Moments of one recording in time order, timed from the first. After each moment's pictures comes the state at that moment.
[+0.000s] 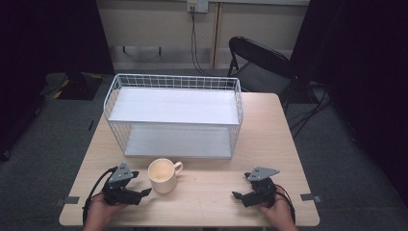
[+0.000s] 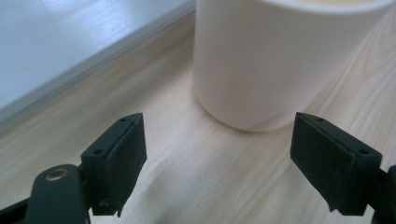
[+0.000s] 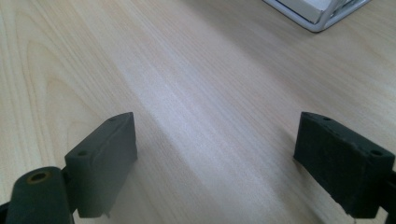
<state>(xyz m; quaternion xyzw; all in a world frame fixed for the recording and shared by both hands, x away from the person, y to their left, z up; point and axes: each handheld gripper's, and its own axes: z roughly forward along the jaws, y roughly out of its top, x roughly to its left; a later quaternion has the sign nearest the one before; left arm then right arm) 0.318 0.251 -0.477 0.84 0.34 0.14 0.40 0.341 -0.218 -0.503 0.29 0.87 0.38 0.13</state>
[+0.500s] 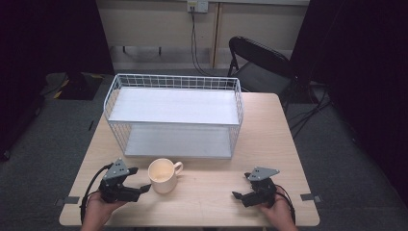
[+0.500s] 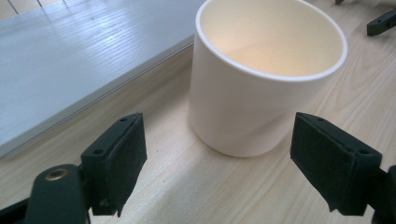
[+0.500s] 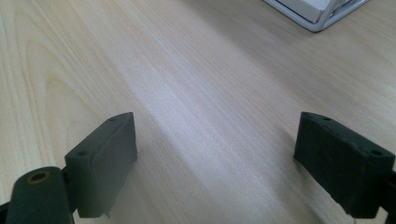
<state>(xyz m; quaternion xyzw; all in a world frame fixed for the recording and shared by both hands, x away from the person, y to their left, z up) 0.315 0.252 -0.457 0.82 0.34 0.14 0.43 0.340 -0.218 -0.503 0.29 0.87 0.38 0.13</state>
